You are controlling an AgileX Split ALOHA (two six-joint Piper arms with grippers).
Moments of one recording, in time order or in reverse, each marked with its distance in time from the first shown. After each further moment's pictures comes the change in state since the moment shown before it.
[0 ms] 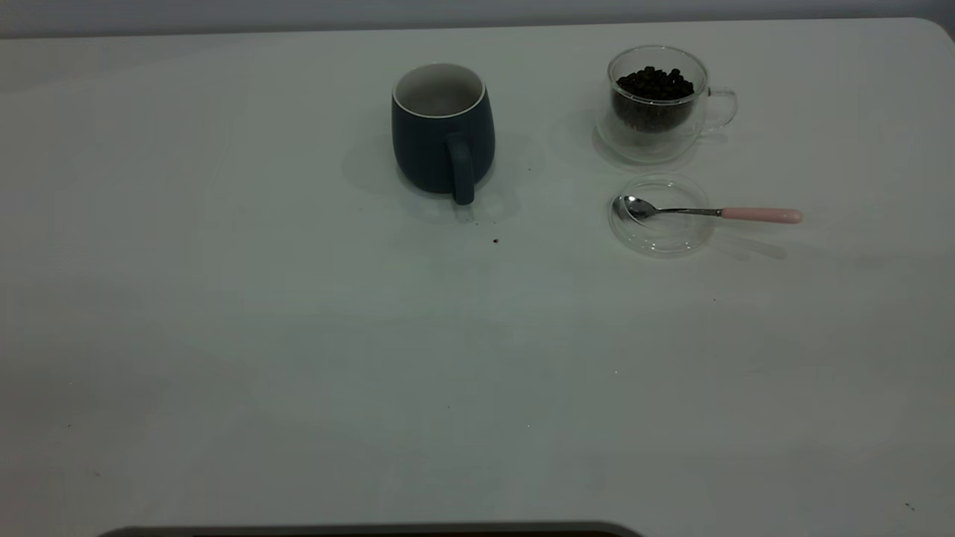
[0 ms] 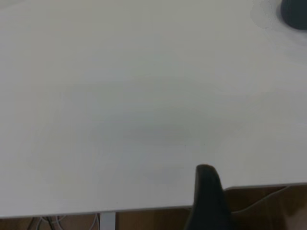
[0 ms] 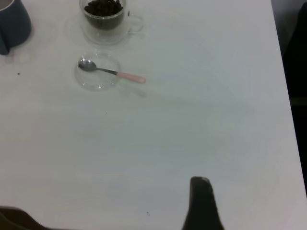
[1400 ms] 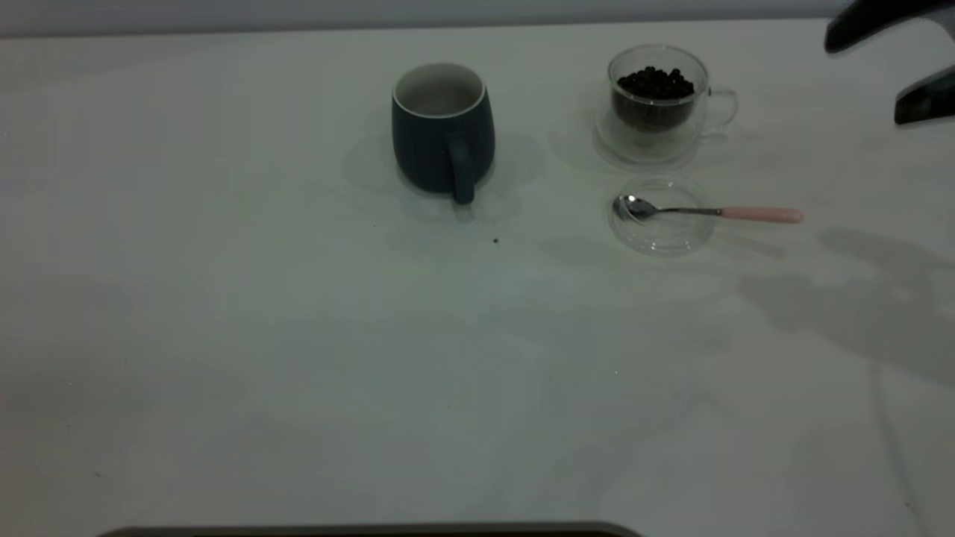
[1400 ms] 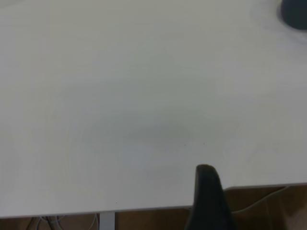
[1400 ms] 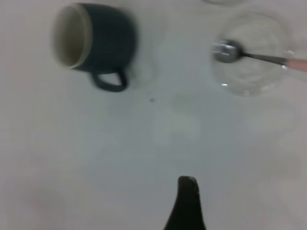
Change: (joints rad) left arm 0.000 0.000 0.000 0.000 0.000 -0.004; right arm -0.163 1.693 -0.272 1.175 -0.514 -0.679
